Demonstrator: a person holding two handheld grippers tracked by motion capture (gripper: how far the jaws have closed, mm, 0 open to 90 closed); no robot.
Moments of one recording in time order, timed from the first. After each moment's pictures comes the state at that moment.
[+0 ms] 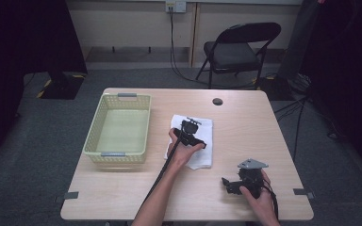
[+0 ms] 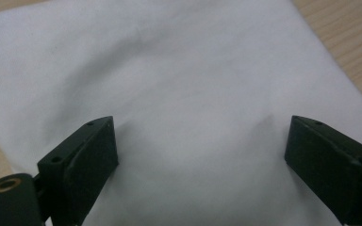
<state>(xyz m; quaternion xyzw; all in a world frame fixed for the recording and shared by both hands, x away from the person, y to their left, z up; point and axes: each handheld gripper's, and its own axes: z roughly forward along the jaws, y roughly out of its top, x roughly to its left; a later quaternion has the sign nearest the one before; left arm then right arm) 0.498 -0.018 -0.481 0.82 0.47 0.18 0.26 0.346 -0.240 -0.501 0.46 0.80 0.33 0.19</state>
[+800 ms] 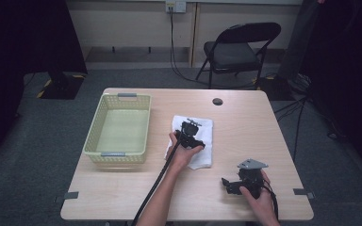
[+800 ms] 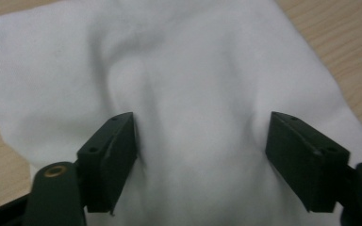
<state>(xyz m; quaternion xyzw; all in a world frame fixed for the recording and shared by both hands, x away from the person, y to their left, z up) 0.492 -0.016 -0.480 0.82 0.46 0.18 0.28 0.346 -0.239 -0.501 0.46 0.80 0.33 0.19</state>
